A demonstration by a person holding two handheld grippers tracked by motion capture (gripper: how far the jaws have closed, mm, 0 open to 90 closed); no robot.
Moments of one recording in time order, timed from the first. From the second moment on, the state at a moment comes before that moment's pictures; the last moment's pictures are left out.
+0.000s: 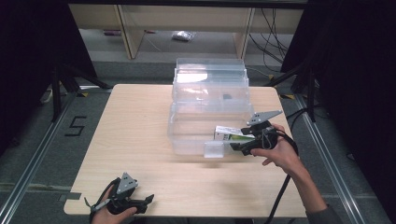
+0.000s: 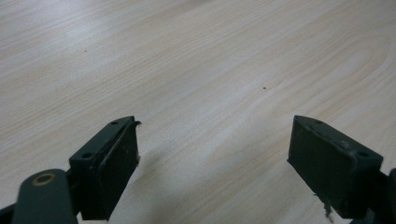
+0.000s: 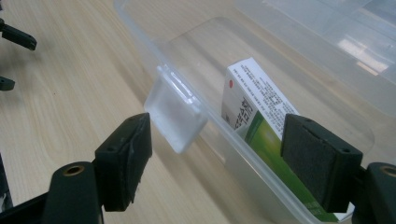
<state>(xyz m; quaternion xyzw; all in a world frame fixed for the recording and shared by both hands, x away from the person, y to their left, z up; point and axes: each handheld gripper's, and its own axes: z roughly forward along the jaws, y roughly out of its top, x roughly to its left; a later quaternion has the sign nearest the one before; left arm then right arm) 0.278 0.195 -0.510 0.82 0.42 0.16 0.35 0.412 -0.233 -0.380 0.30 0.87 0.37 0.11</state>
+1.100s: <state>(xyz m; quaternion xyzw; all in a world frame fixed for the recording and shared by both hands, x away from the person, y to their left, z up) 0.278 0.195 -0.509 0.83 0.41 0.16 0.35 0.372 -0.244 -0.414 0.33 0.86 0.38 0.10</state>
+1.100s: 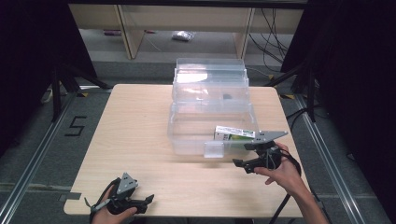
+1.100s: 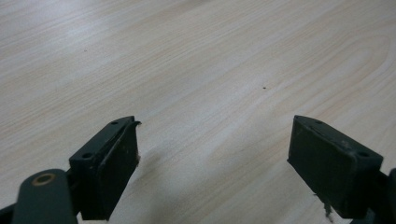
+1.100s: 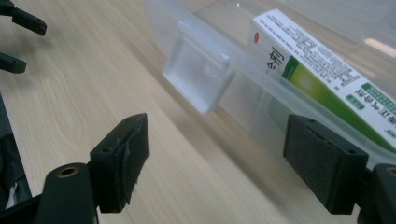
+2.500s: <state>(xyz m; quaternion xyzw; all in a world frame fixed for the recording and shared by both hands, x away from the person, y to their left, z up) 0.276 0.194 -0.507 0.82 0.41 0.16 0.36 0.318 -0.255 -0.468 0.36 0.84 0.40 0.08</state>
